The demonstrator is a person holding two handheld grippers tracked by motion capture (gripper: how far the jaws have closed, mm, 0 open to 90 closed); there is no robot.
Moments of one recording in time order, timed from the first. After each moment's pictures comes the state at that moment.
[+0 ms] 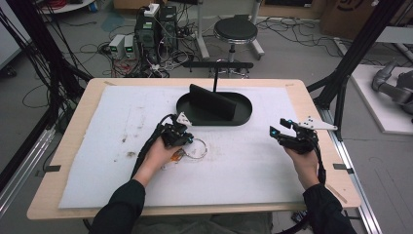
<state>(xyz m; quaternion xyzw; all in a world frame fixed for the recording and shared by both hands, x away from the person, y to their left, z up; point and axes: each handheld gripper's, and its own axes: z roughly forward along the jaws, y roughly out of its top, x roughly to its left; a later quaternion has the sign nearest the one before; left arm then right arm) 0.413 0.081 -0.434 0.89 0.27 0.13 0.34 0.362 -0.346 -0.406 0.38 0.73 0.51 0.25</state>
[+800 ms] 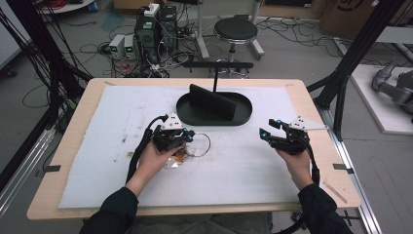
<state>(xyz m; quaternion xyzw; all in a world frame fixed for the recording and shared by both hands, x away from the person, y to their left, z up) 0.368 0.096 -0.400 0.84 0.21 0.16 0.47 0.357 -0.317 -0.401 0.34 0.75 0.53 0.21</state>
